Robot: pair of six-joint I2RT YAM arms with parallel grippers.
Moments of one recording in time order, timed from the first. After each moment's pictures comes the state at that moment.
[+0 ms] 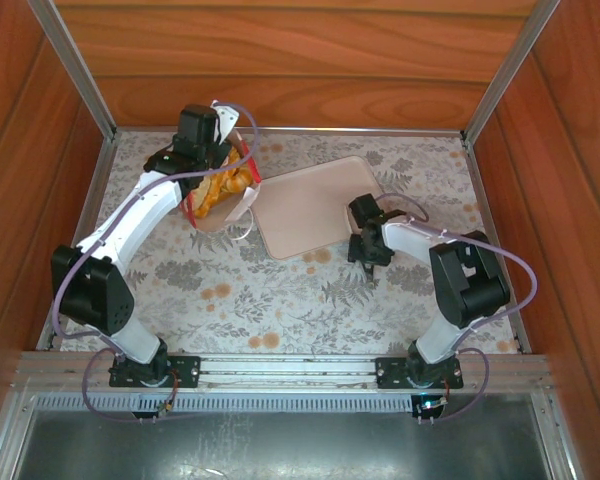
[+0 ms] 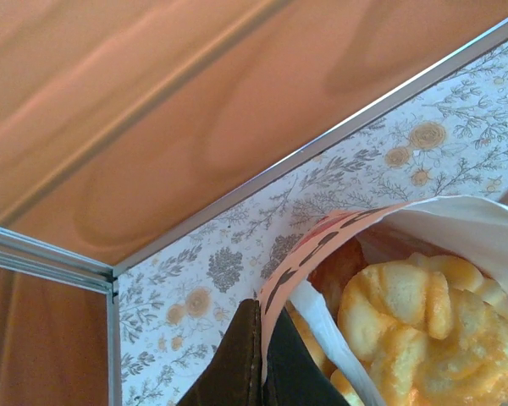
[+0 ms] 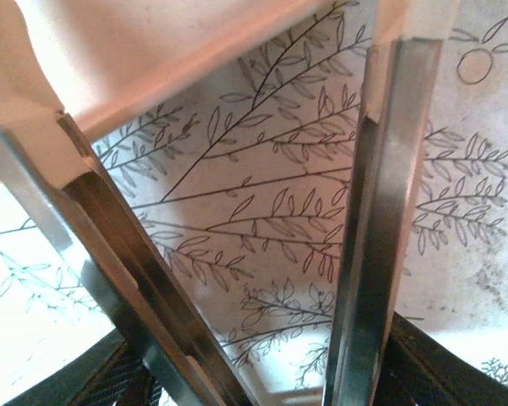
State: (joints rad) left arm -0.39 1.60 1.47 -0.39 -0.33 0.37; right arm 0.45 1.68 0.92 -0.61 0.10 0.50
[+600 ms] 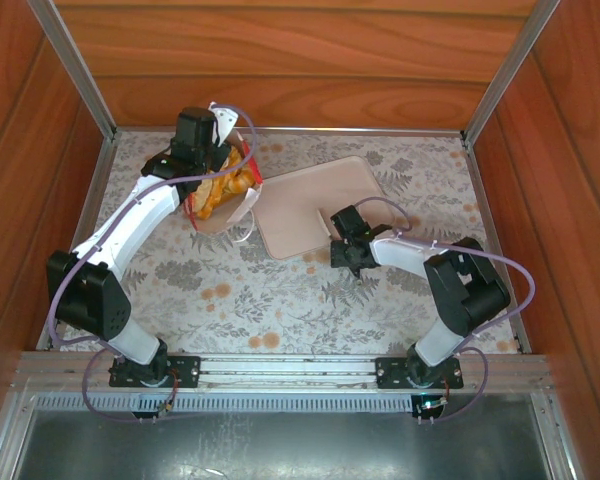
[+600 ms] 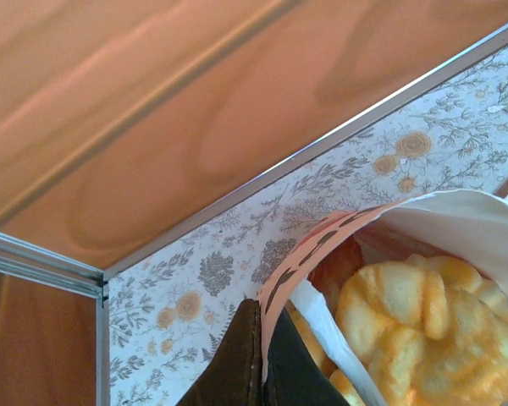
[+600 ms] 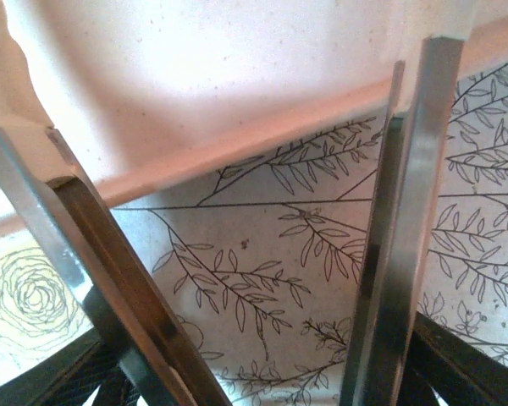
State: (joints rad) left arm -0.39 1.57 1.44 -0.38 -0.31 0.35; right arm 0.59 1.65 0.84 -0.40 0.17 0.49
